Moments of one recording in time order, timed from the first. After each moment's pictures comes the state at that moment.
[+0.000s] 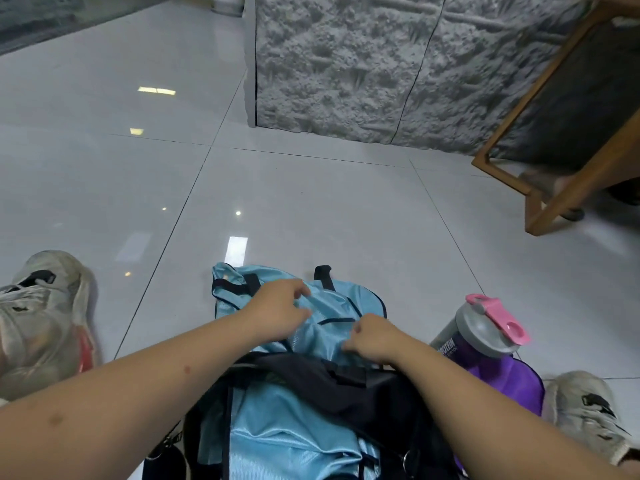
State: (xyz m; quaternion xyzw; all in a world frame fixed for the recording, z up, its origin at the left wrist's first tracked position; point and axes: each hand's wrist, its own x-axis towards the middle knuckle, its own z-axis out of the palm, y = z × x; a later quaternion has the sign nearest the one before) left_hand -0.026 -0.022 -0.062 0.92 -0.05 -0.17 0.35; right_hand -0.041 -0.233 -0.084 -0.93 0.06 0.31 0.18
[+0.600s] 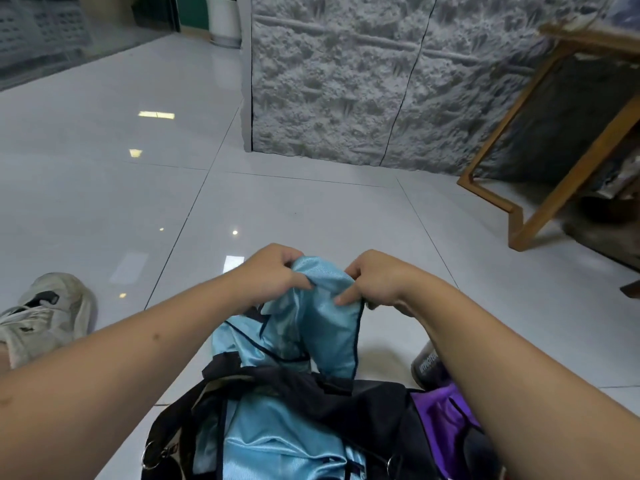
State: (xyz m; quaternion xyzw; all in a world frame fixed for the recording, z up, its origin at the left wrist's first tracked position) left_hand -0.012 -0.015 0.036 0.85 -0.09 -0.16 0.50; right_hand -0.023 -0.226 0.068 -0.90 0.01 0.24 0.36
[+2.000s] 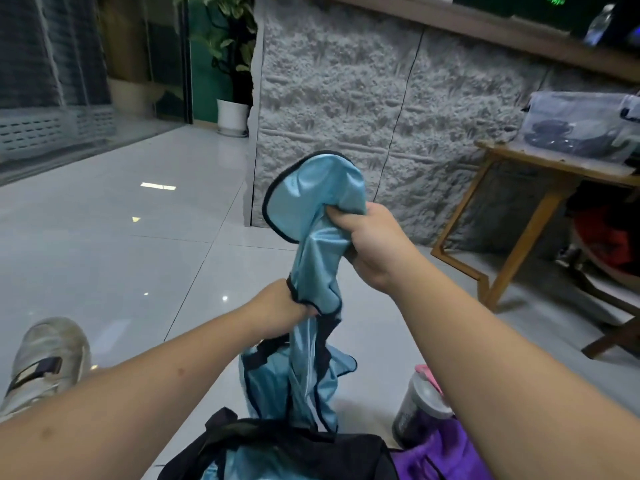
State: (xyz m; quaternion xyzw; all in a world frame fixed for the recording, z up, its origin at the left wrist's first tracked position) left_hand -0.052 -0.023 0.126 0.84 -0.11 -0.10 0.52; right_hand -0.061 -0.179 0.243 -0.68 -0.07 -0.01 0.73
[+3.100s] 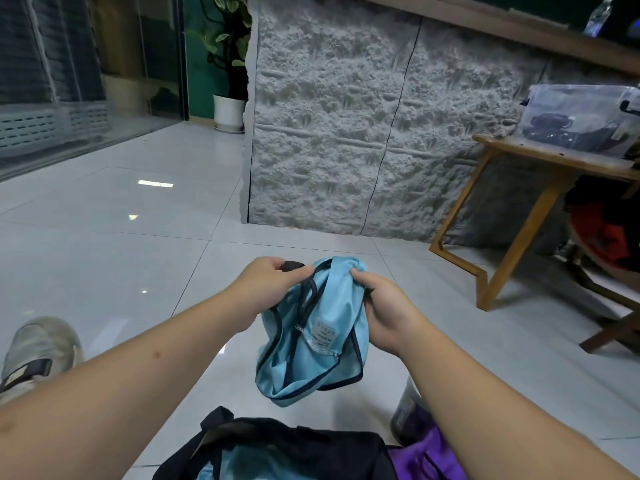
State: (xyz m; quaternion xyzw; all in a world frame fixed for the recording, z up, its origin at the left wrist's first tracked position) left_hand -0.044 -0.022 0.148 0.78 -0.01 -0.09 0.62; right_hand -0.064 -0.225 0.144 -0.56 0.09 0.14 0.81
